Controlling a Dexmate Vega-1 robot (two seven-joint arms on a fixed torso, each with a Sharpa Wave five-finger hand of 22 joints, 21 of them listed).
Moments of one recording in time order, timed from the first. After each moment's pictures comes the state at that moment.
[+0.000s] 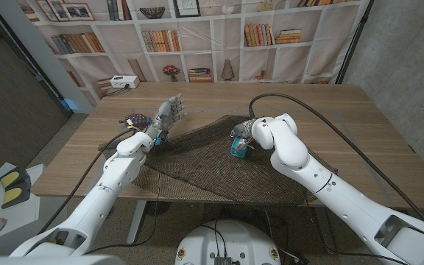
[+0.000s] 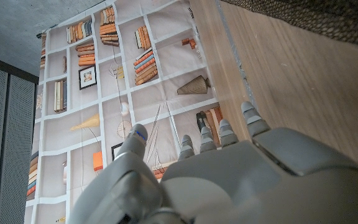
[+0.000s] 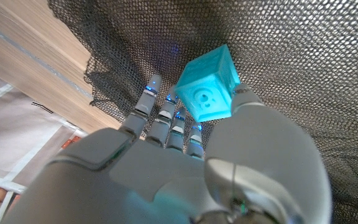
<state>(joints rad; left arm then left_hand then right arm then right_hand) 0.89 0.39 0.17 -1.38 -0.50 -0.08 -0.26 0.17 0.10 0.49 -0.09 0.17 -0.05 -0.12 0.18 0.17 -0.06 0.03 0.21 0.19 -0.03 0.11 0.19 0.18 0.02 0.21 0.27 0.20 -0.78 -0.48 -0.72 -2.06 -1.31 -0.47 1.10 0.79 -0.01 0.14 0.06 0.22 0.11 -0.05 0.19 0.20 0.17 0.03 0.29 0.23 0.40 -0.04 0.27 0.49 0.29 0.10 0.65 0.18</state>
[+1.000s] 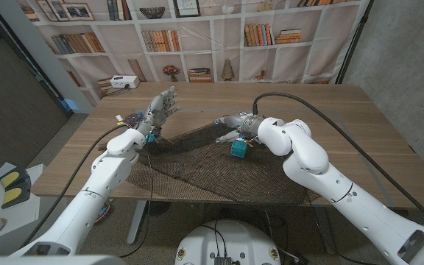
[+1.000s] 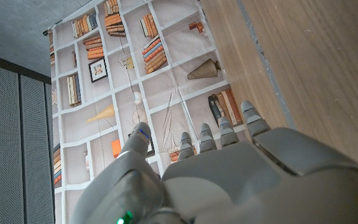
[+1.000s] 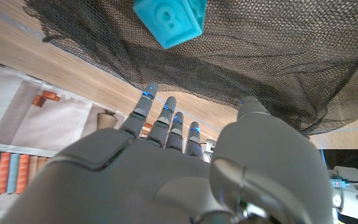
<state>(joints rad) 1.01 0.46 0.09 -1.62 -0.51 -0.03 -0.20 0.18 0.13 0.51 -0.09 0.17 -0.01 -0.10 0.19 0.17 -0.01 0.04 0.22 0.19 0.00 0.12 0.19 0.18 0.03 0.21 0.27 0.20 -0.88 -0.54 -0.62 -2.19 -1.02 -0.39 0.72 0.73 0.02 0.12 0.07 0.25 0.10 -0.02 0.20 0.20 0.12 0.04 0.24 0.23 0.24 -0.03 0.22 0.47 0.21 0.11 0.58 0.18</state>
